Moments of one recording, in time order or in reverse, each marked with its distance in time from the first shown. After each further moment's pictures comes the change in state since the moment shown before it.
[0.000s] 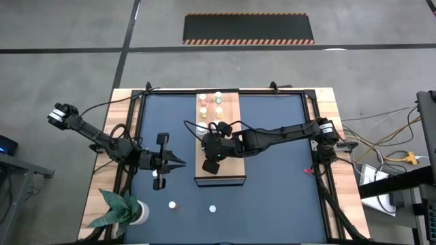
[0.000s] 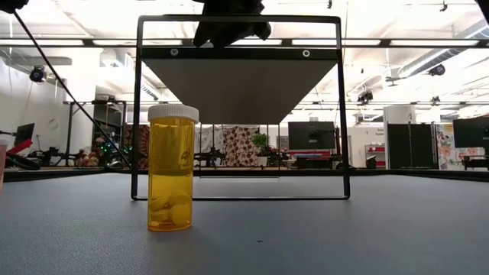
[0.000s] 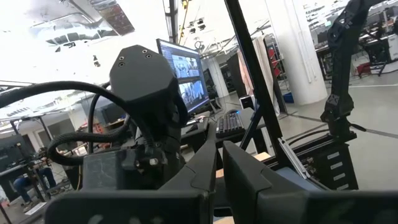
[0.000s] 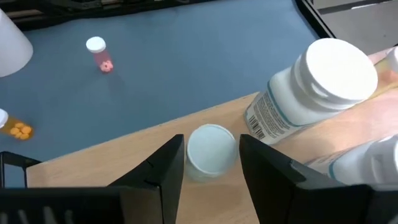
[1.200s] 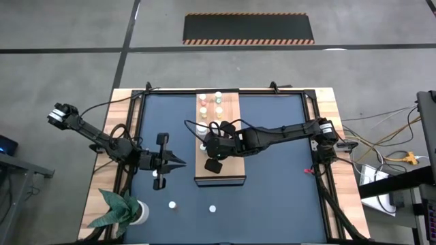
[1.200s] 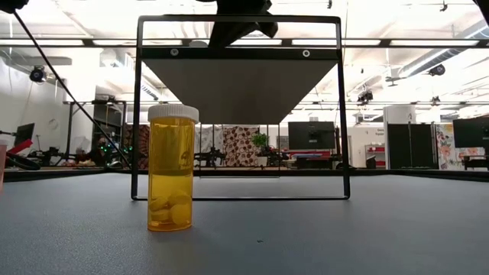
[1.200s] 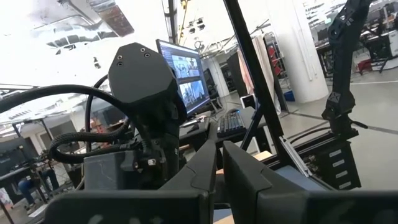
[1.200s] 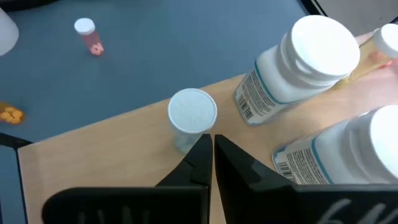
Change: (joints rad) left arm 0.000 0.000 0.000 -0.001 0.000 0.018; right arm 0.000 0.008 0.053 -0.127 0.000 0.034
